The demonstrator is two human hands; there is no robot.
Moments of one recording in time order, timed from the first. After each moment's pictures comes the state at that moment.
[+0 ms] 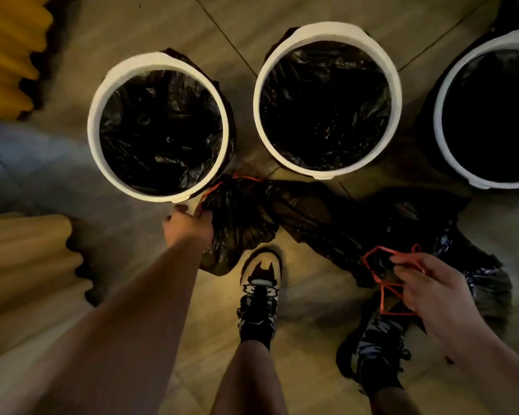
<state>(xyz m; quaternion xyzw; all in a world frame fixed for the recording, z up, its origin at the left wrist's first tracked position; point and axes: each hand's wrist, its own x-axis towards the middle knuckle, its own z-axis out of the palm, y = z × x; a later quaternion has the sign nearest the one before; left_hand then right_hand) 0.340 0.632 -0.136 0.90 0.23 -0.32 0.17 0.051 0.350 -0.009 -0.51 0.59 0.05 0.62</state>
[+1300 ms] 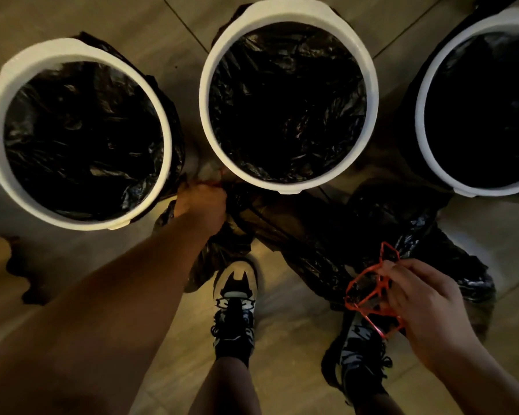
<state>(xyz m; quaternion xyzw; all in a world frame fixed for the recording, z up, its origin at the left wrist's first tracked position) 0.361 0.510 -0.186 0.83 -0.37 -0.35 -0.22 0.062 0.321 -0.026 -0.48 0.62 0.07 0.61</state>
